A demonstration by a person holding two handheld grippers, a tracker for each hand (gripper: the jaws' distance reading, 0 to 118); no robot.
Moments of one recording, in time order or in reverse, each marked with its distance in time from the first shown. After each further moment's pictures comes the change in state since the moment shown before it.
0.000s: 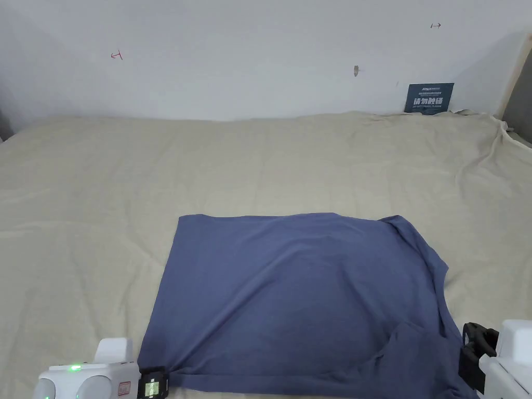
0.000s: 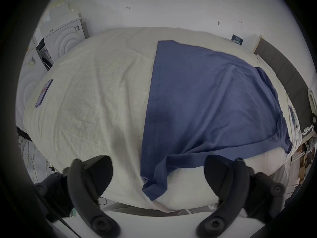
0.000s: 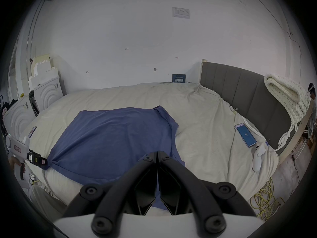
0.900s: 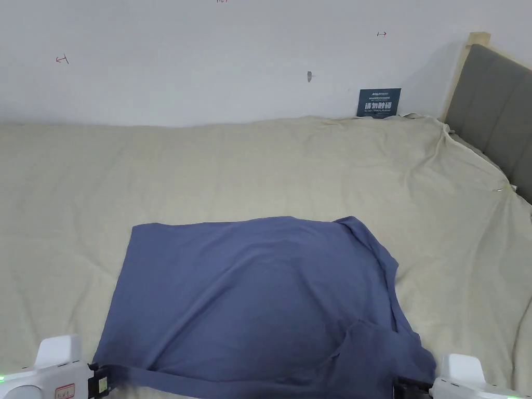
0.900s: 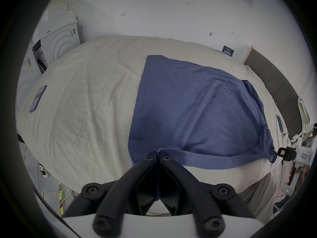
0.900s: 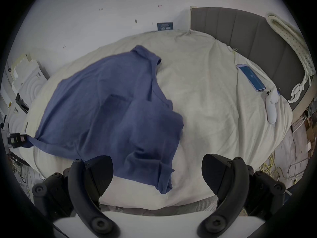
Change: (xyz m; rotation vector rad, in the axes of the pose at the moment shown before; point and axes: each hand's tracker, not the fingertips) left arm 0.006 0.020 0.032 0.101 -0.113 0.051; right arm 0.043 -0.072 -0.077 -0.439 -0.027 -0.118
